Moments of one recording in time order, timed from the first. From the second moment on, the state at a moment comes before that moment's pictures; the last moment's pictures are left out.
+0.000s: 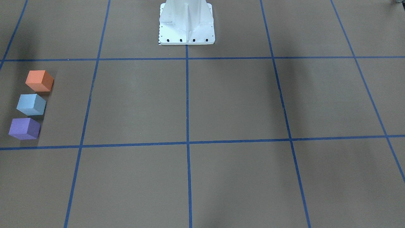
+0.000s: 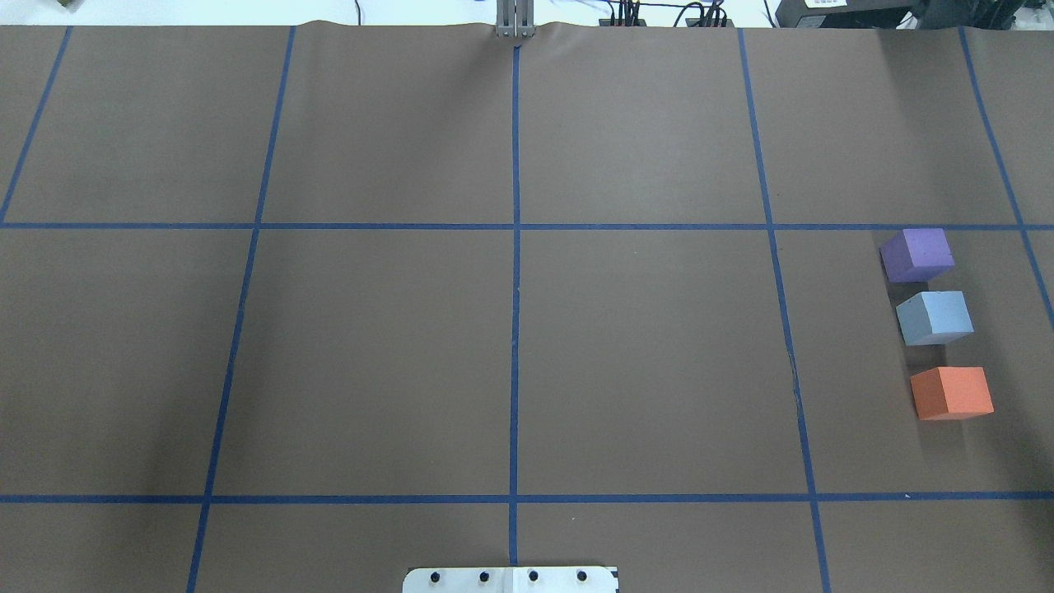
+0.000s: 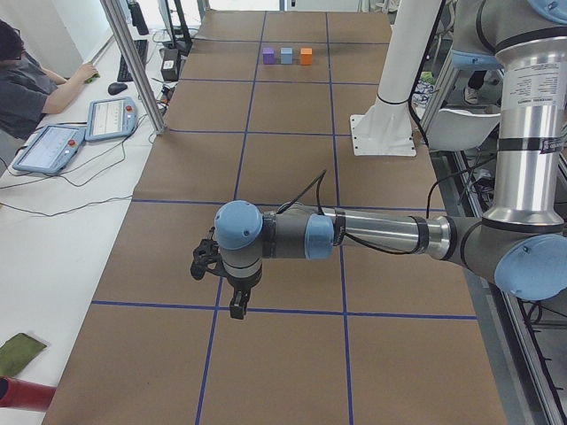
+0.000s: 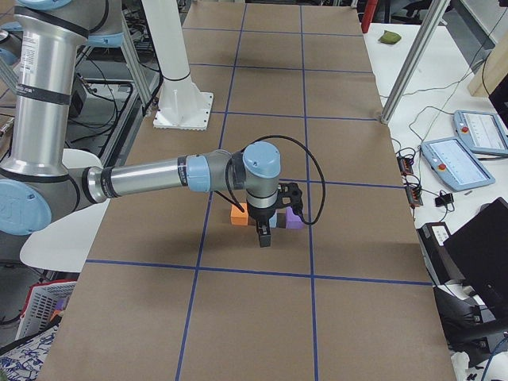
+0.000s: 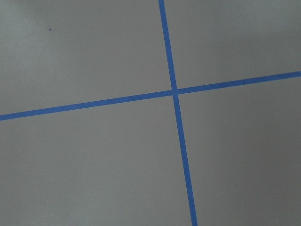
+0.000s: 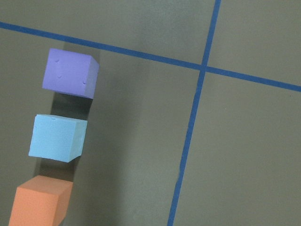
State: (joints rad) left arm -1.66 -1.54 -1.70 -1.49 -2.36 0.21; right arm 1.51 -1.78 1.96 -1.68 2.30 -0.07
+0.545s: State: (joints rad) left arm -1.66 -1.53 -1.69 -1.49 -2.40 0.19; right arm 1.51 -1.78 1.95 -1.69 2.30 -0.08
